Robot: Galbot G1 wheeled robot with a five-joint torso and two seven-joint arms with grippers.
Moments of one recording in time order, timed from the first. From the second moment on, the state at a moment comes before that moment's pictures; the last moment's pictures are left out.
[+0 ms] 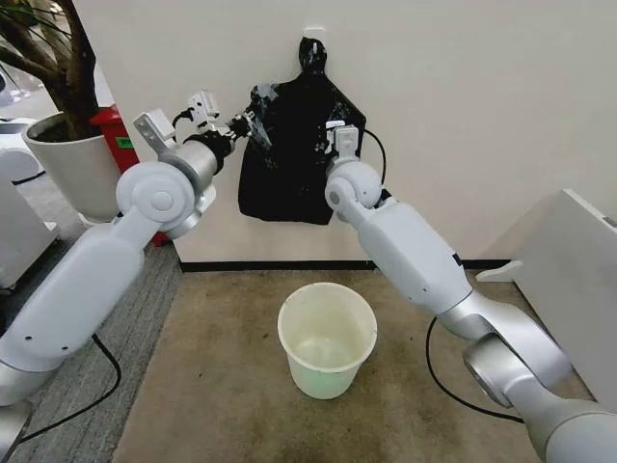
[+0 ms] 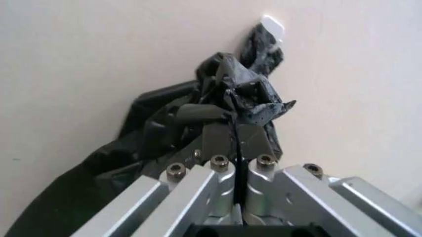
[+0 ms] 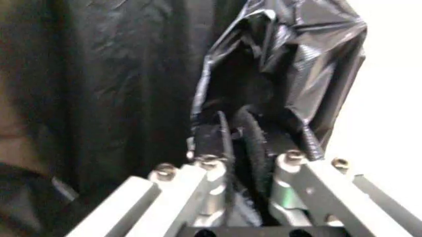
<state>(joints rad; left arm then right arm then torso) 0.31 -0.85 -0.03 -1.88 -1.52 0.22 -0.49 -0.14 1.39 -0.16 1.35 0.75 -0.49 0.60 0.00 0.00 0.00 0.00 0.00</state>
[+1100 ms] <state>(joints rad) 0.34 -0.83 -0.04 -1.89 -1.54 0.21 -0.48 -0.17 1.38 -0.20 1.57 1.00 -0.51 0.75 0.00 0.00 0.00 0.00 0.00</state>
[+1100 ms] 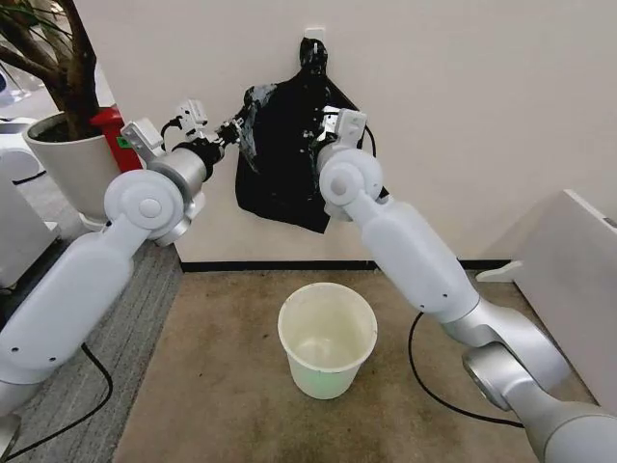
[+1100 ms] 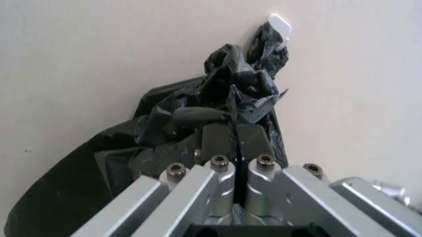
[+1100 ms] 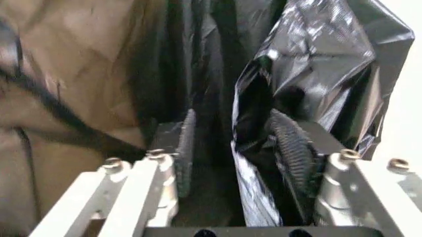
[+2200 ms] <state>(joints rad) 0.32 -0.83 -0.04 -1.91 -1.57 0.21 -0.47 -0.17 1.39 -0.21 1.37 0.72 -0.58 0.66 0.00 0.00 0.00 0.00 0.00</state>
